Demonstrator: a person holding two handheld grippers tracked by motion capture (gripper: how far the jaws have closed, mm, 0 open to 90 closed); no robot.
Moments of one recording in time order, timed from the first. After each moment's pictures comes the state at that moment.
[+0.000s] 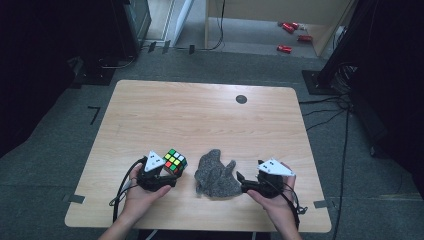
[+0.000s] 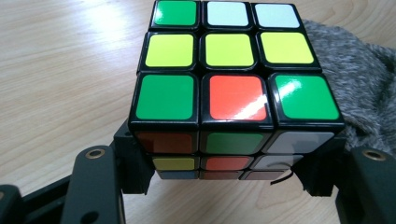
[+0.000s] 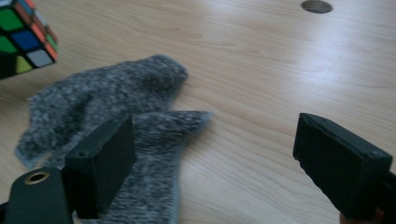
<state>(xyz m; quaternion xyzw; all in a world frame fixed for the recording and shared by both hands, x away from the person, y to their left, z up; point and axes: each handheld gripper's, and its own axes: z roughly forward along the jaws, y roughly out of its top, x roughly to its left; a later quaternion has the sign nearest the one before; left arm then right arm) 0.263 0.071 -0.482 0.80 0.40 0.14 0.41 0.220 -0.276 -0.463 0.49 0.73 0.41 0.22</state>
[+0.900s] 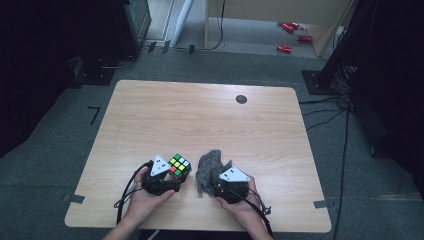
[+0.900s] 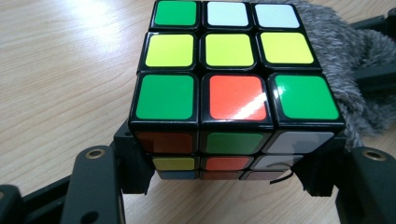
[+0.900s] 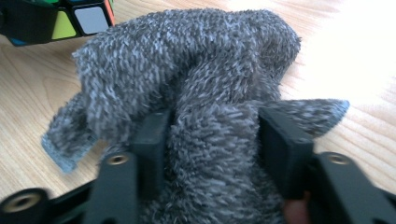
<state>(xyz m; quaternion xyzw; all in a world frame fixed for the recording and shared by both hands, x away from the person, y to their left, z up) 0.258 0.061 -0.492 0.82 0.38 0.13 0.40 0.228 -0.194 -0.516 0.45 0.78 0.38 0.21</state>
